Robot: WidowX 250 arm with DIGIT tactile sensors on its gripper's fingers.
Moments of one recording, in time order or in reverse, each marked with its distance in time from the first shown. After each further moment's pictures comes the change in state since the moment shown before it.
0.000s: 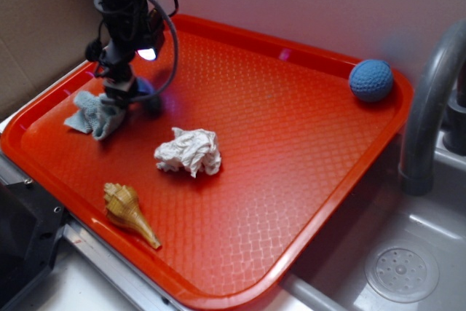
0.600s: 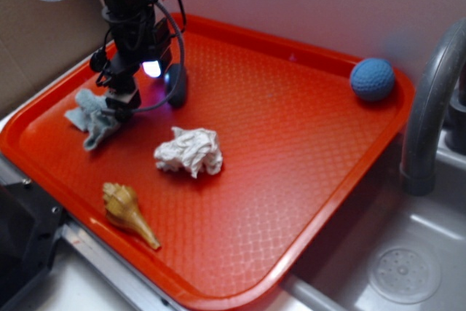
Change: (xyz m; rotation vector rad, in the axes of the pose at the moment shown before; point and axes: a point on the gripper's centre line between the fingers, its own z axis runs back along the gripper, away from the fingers) arm 0.001 -0.011 -0.008 -0.100 0.009 -0.049
